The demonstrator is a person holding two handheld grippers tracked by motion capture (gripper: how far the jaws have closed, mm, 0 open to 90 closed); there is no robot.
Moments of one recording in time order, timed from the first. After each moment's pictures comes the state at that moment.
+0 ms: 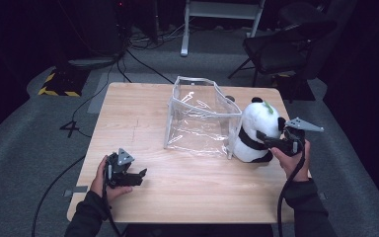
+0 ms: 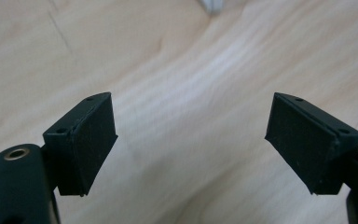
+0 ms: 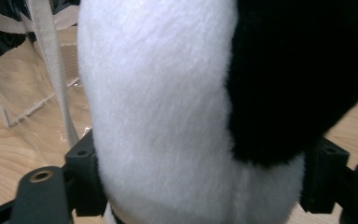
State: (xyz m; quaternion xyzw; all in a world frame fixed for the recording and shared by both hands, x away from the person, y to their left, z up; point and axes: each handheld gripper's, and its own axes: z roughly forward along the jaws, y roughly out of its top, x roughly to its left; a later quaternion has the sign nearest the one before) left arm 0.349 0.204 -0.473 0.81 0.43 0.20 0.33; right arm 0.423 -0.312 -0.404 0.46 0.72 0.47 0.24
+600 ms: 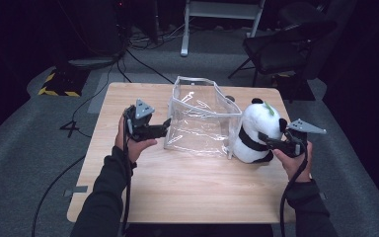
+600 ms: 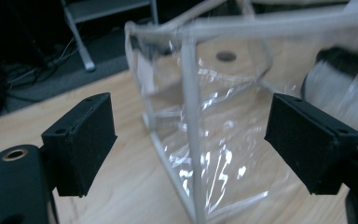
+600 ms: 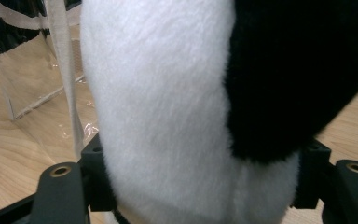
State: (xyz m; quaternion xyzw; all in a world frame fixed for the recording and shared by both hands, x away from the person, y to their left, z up) left arm 0.425 0.143 -0.359 0.75 0.40 0.27 0.46; right arm 0.418 -0.317 -0.404 0.44 0.73 0.47 0.24
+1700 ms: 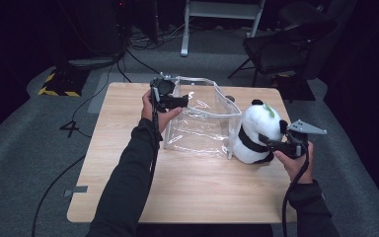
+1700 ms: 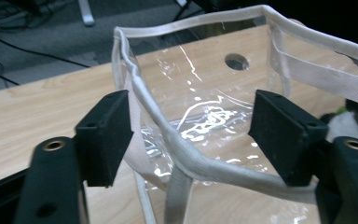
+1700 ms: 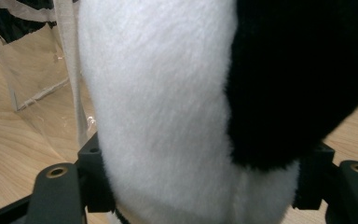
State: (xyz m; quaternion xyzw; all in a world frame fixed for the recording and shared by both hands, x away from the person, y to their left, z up) left arm 0.502 0.089 -0.334 0.75 0.50 0.20 0.40; right arm 0.414 -0.318 -0.402 0.43 0.74 0.46 0.25
